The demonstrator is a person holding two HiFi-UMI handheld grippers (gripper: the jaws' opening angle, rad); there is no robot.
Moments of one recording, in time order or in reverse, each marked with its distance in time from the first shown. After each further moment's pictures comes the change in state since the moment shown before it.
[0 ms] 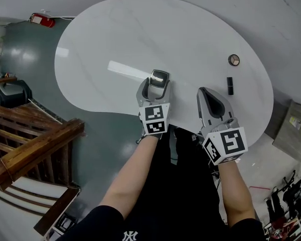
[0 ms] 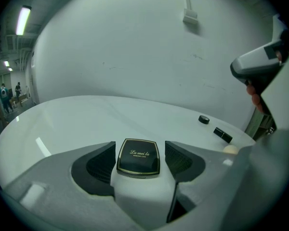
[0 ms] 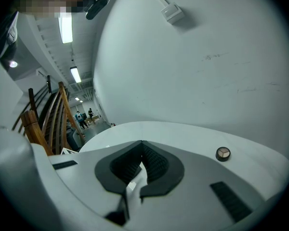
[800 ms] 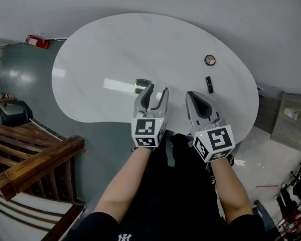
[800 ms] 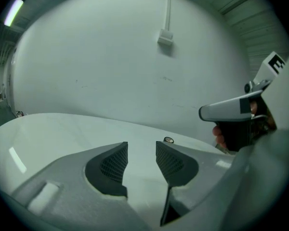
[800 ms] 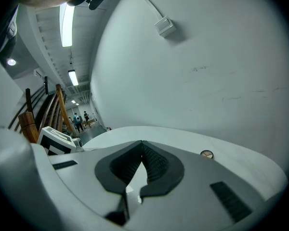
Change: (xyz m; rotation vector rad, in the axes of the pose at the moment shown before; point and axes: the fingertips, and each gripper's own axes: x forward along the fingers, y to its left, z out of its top) left arm -0.049 -0.093 0.075 0.062 -0.140 -0.248; right arm -0.045 -0.024 0.008 0.002 -0.060 -0.048
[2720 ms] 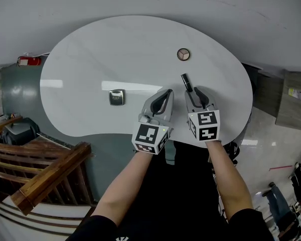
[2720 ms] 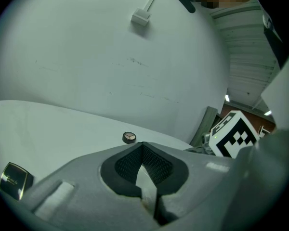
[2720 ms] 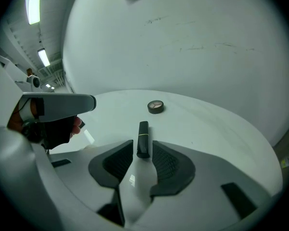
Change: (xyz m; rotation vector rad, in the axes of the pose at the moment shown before) left arm 0.075 -0.135 -0.019 0.024 0.067 -0.291; right arm 0.002 -0.160 -0.146 0.085 0.313 -0.233
